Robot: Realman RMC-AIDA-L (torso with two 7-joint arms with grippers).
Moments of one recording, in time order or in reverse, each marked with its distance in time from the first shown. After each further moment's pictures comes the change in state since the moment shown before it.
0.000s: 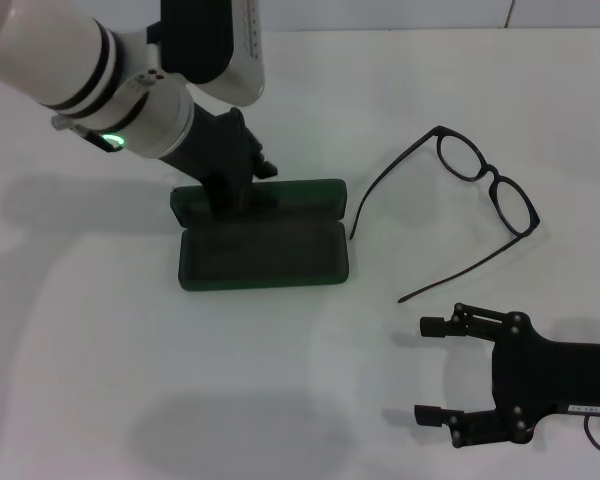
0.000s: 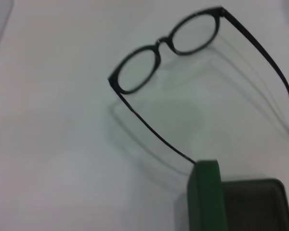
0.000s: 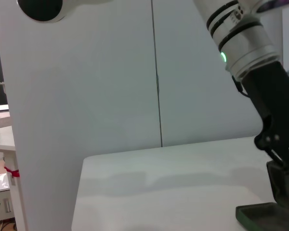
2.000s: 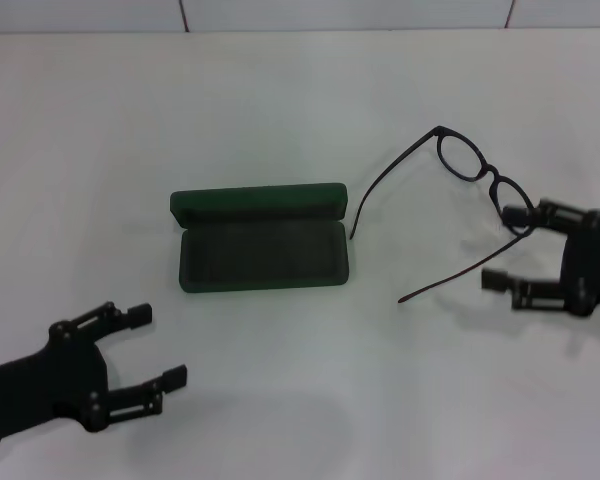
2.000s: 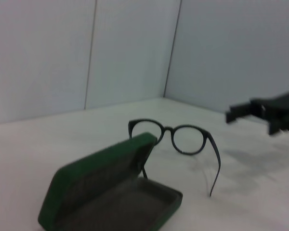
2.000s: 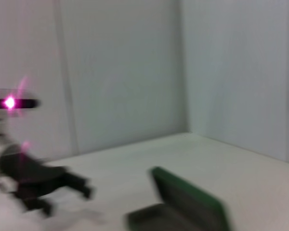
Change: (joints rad) left arm 0.589 0.014 -0.617 -0.554 -0.627 0.255 0.780; right arm 0.001 -0.067 0.167 -0.110 0.002 0.087 0.233
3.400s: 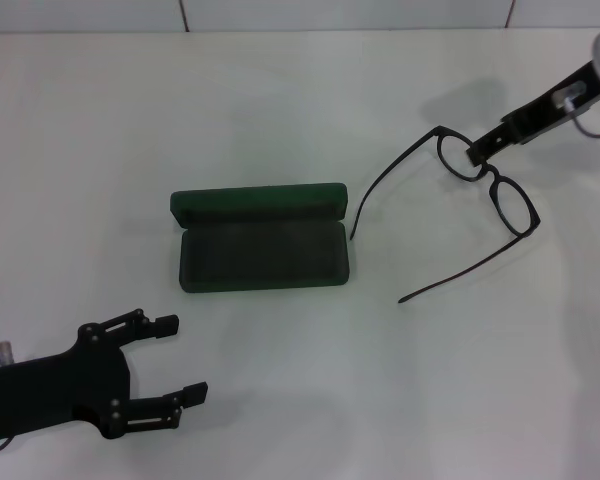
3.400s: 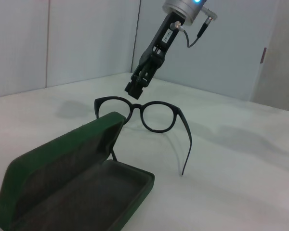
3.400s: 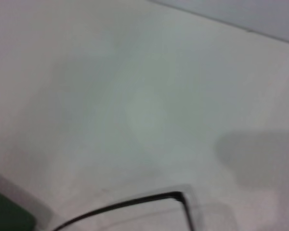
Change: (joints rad) left arm -0.062 0.000 0.006 0.005 0.105 0.010 -0.002; right arm 0.646 -0.021 0.000 -0.098 -1.033 0.259 1.485
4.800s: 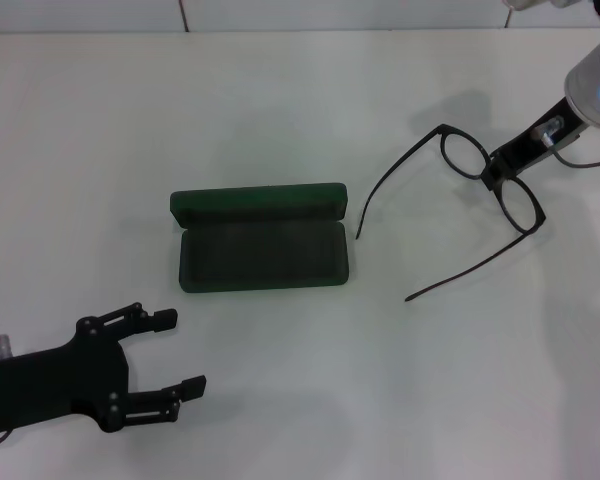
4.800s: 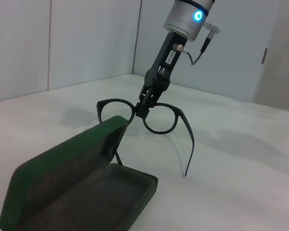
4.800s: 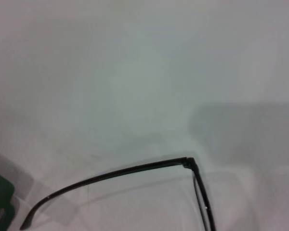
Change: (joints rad) left arm -0.009 0.004 -0.005 0.002 -0.001 0.002 -0.002; right arm 0.030 0.062 -0.023 0.040 -0.142 0.034 0.061
